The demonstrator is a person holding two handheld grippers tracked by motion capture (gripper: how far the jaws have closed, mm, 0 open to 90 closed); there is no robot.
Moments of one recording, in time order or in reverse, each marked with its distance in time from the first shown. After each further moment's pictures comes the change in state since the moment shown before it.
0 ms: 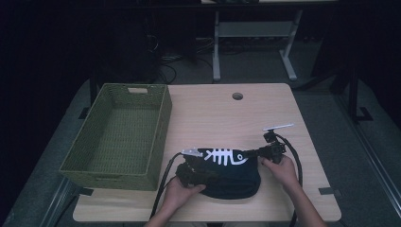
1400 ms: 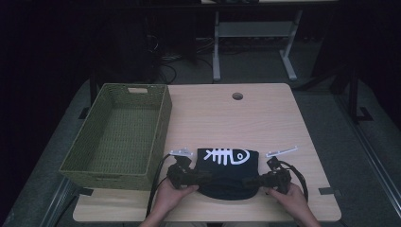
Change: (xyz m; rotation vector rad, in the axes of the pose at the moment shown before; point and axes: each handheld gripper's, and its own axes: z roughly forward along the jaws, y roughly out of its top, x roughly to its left) left arm -0.003 -0.007 -0.026 -0.045 -0.041 -0.014; right arm 0.042 -0.074 -0.016 0.068 0.195 -0.093
